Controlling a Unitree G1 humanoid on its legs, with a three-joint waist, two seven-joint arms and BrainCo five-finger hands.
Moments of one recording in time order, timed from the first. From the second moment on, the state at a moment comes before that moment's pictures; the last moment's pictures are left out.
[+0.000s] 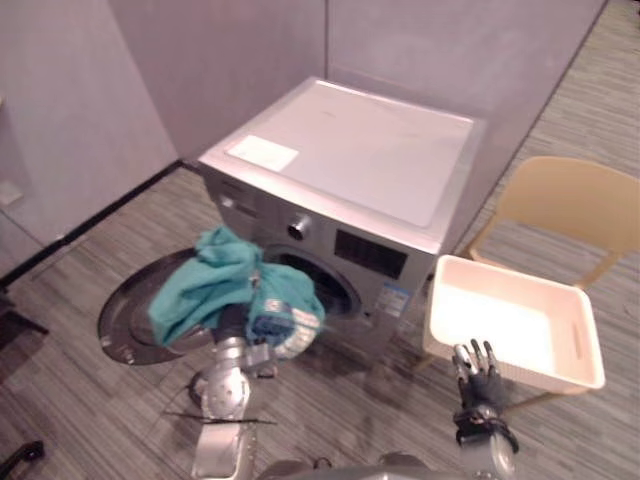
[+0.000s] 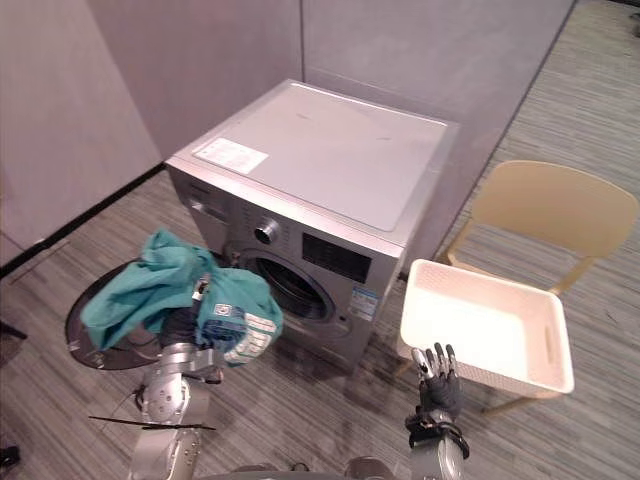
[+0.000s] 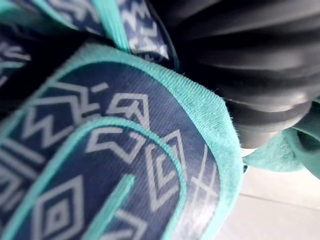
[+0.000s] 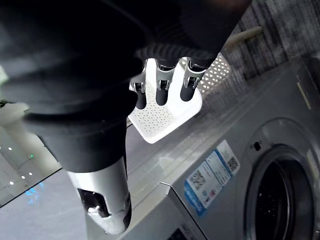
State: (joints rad) left arm 0.25 -0.04 -0.15 -0.25 -0.16 -0.19 0.22; right arm 0.41 0.09 -0.11 0.10 0.72 -0.19 -0.04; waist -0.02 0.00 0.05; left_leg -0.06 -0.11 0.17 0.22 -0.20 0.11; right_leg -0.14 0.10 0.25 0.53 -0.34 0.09
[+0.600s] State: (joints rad) left arm 0.29 -0.06 -0.21 -0.19 -0.18 -0.19 0.18; right arm 0.42 0.06 -0.08 0.11 0.71 -0.19 -0.05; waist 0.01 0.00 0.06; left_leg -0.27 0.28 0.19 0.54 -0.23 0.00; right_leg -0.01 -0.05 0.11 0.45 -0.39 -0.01
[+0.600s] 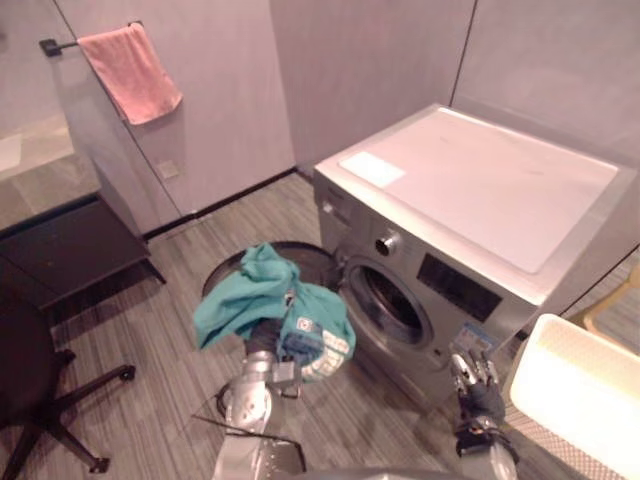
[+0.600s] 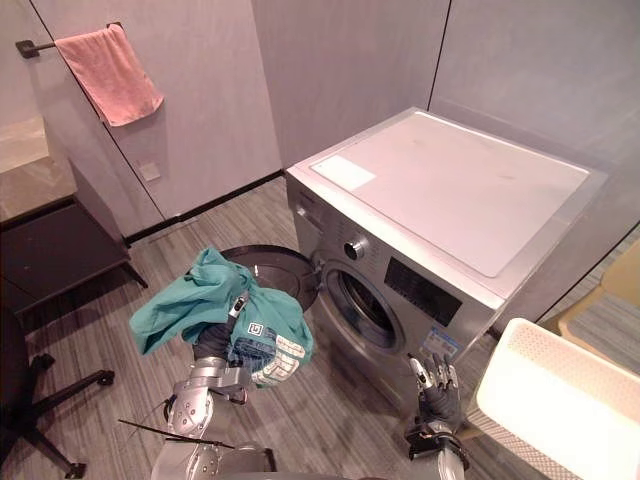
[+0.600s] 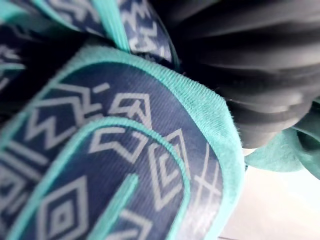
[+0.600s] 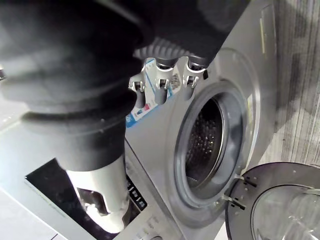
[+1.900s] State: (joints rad) left arm 0.14 -0.06 -0.21 -0.07 -0.19 -0.18 0.19; right arm 0.45 0.09 -0.12 0.03 0.72 -0.23 -0.08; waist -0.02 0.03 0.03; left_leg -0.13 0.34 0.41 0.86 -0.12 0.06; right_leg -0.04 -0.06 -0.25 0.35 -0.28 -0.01
